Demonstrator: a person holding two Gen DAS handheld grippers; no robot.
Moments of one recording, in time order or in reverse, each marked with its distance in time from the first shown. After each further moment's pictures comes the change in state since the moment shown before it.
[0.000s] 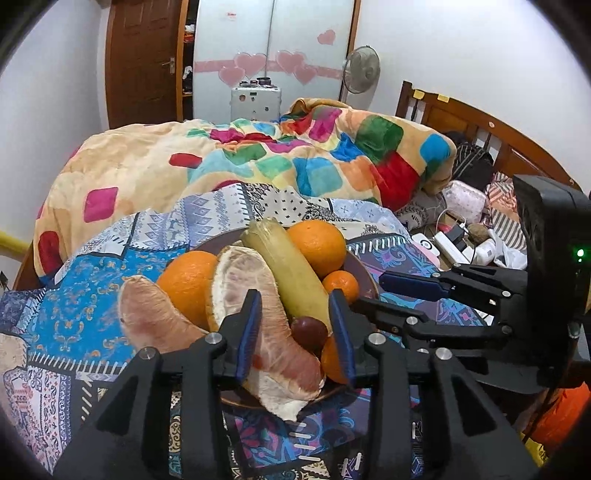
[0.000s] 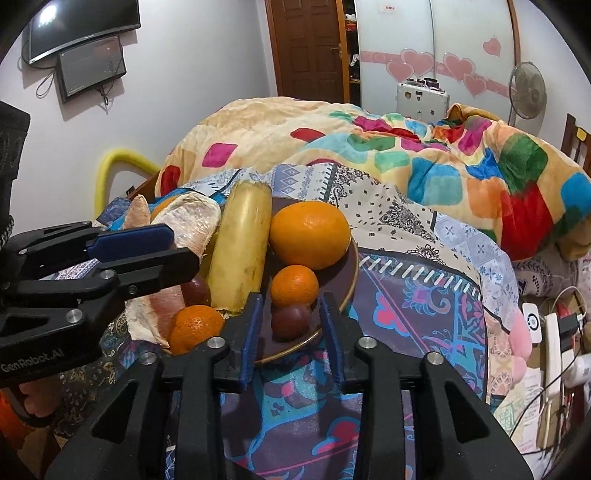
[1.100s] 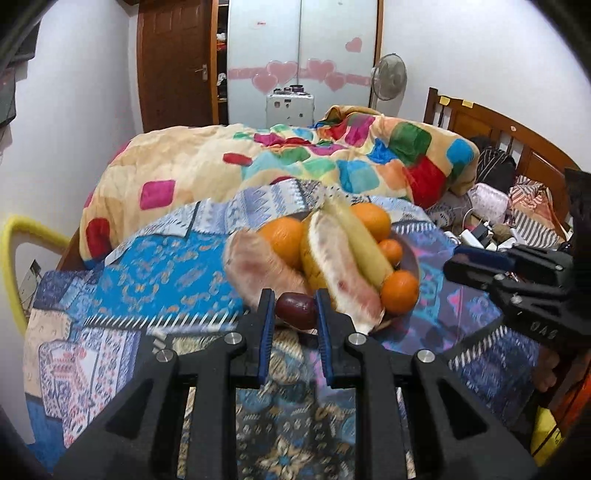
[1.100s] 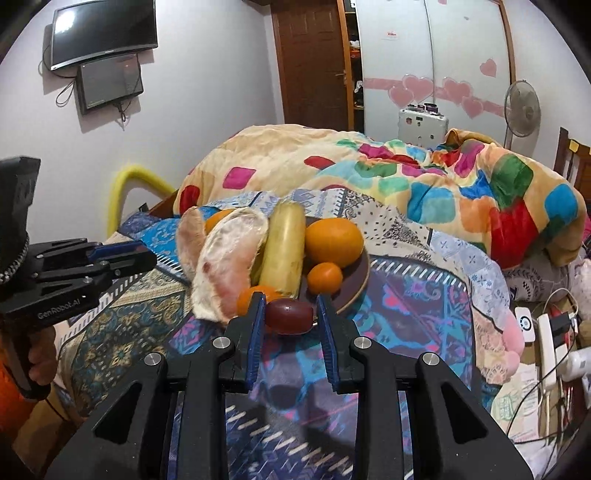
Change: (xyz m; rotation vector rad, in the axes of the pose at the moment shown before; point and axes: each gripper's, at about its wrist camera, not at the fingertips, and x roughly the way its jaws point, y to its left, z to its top) left arm -0.056 0.032 -0.031 -0.011 -0.027 0.124; right arm -0.051 0.025 -0.017 -0.013 -0.104 0.005
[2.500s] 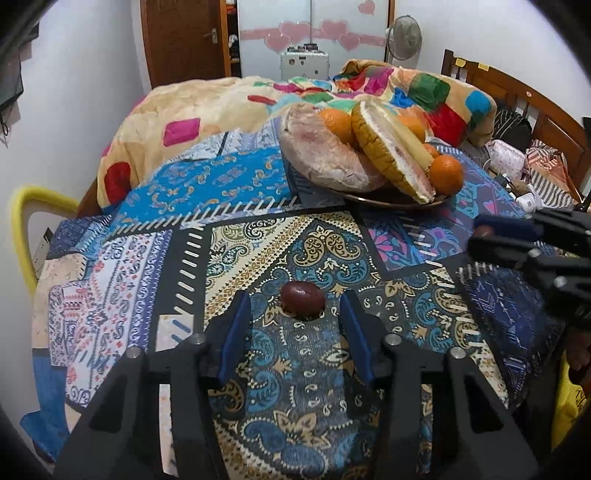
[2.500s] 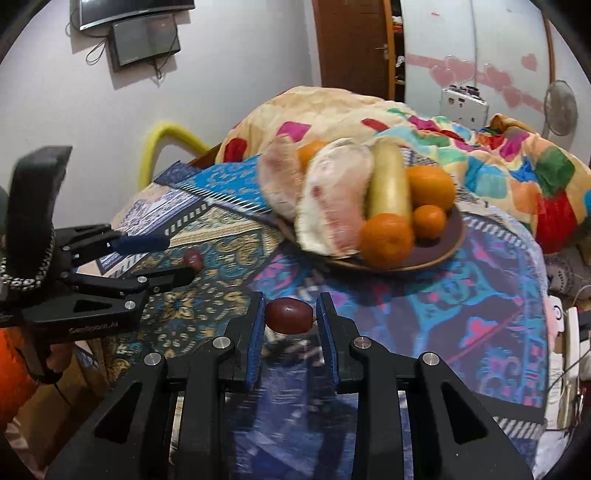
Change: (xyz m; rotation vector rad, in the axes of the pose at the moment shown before) left arm 0.001 0.038 -0.082 -0.007 0.174 0.064; right arm 0.014 0.063 -0.036 -0.070 0.124 0.097
